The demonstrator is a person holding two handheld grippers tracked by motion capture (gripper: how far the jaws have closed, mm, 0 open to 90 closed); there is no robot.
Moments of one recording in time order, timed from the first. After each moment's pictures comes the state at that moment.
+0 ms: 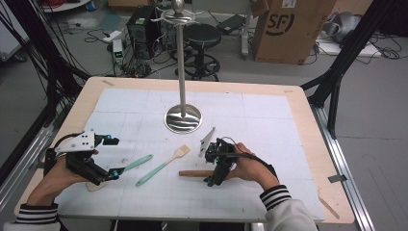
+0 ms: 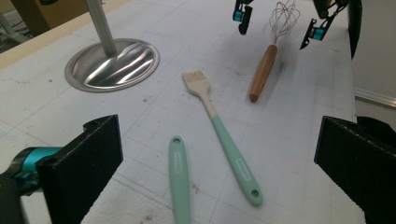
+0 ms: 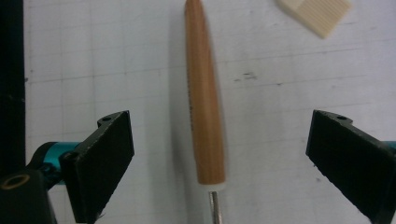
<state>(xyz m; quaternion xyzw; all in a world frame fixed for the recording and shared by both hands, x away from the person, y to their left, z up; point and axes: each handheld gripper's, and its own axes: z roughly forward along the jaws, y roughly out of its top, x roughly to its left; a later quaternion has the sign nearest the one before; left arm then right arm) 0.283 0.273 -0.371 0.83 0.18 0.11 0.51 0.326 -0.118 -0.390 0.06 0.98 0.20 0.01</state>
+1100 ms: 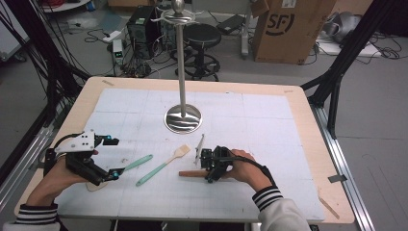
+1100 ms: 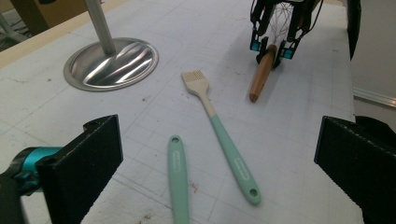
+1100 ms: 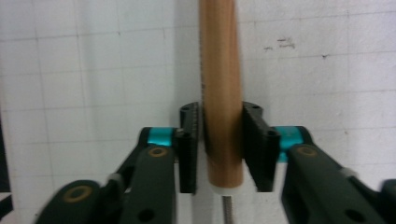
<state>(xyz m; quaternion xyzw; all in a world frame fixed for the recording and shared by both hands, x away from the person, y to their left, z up) 0.282 0.273 -0.371 0.83 0.18 0.10 0.51 0.326 -0.106 -0.407 0.04 0.99 0.12 -0.01</state>
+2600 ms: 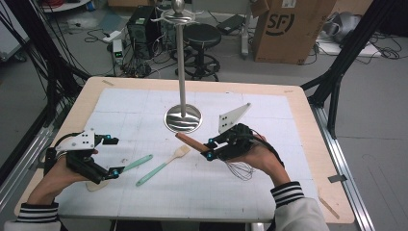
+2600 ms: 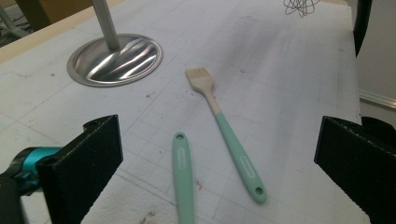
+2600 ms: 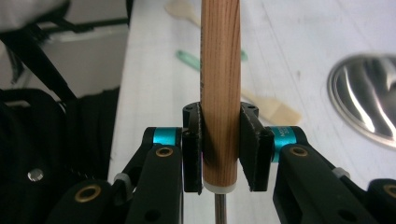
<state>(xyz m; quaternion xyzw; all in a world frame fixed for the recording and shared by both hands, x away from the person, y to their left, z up) 0.286 0.275 -0.374 0.83 0.19 0.10 0.51 0.328 -0.157 -0.312 0.06 0.90 0.43 -0.02</state>
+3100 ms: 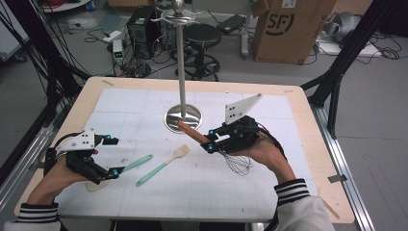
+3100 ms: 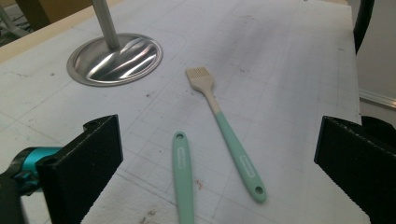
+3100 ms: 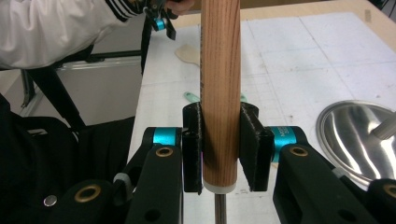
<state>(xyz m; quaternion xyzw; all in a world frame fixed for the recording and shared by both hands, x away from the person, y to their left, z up) 0.286 0.275 -0.374 0.83 0.19 0.10 0.51 0.326 -0.163 -0.283 0.05 0.88 0.47 -0.01</state>
